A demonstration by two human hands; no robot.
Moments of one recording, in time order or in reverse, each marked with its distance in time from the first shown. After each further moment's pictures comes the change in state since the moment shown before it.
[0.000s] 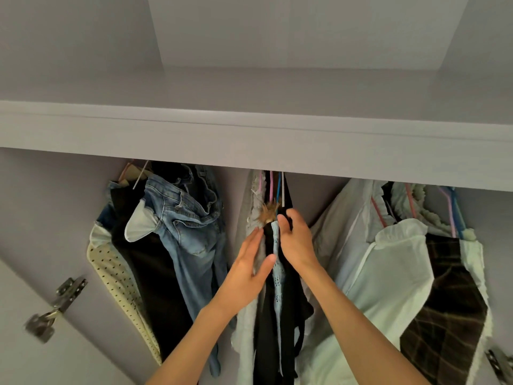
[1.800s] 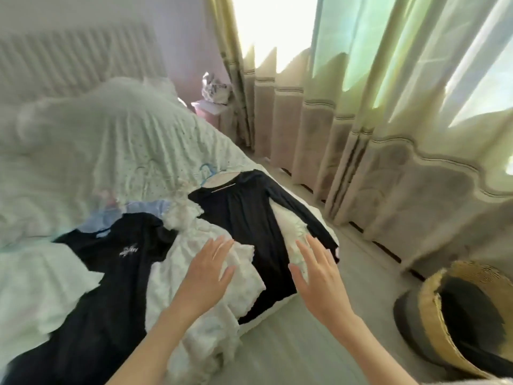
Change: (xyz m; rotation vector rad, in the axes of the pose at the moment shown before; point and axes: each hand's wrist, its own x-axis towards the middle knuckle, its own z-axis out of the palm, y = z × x) left_hand -0.834 0.224 0.091 0.598 1.527 -1.841; right_hand -0.757 -0.116 0.143 0.223 -1.743 -1.639
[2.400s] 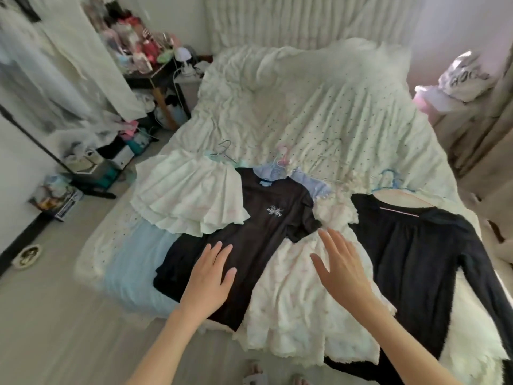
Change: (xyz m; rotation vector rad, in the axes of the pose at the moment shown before) left_hand -0.115 -0.142 -0.049 0.008 0.274 -0.919; right_hand 0.142 -0.163 0.165 0.101 -0.550 -0.641
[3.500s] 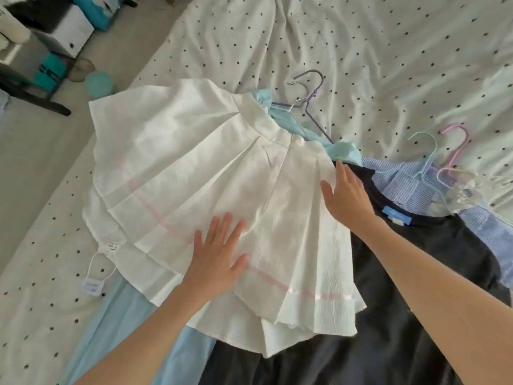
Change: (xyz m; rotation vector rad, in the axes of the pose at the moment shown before) left_hand 0.419 -0.383 0.098 0.068 -0.368 -0.065; right_hand 0.543 -0.105 0.385 -0.155 -0.434 0.247
